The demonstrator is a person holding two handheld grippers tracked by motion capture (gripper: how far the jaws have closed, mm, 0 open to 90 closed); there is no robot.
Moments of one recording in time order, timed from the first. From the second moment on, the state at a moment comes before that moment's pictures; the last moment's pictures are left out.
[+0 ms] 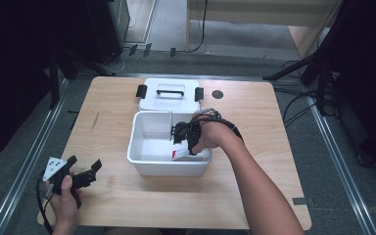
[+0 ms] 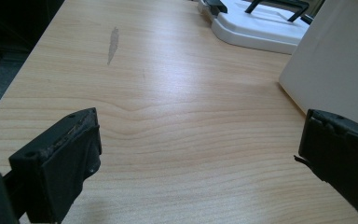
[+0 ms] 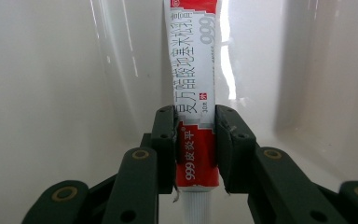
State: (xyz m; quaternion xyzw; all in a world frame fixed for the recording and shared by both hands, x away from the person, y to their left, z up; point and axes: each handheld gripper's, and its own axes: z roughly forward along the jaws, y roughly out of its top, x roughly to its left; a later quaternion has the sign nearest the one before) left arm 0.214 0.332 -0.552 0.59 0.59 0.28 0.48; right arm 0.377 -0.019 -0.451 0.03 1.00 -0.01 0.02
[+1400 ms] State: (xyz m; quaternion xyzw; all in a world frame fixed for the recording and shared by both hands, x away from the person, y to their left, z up) left arm 0.214 0.332 -0.552 0.59 0.59 0.28 0.48; right arm 0.368 -0.097 -0.350 0.13 0.98 0.11 0.03
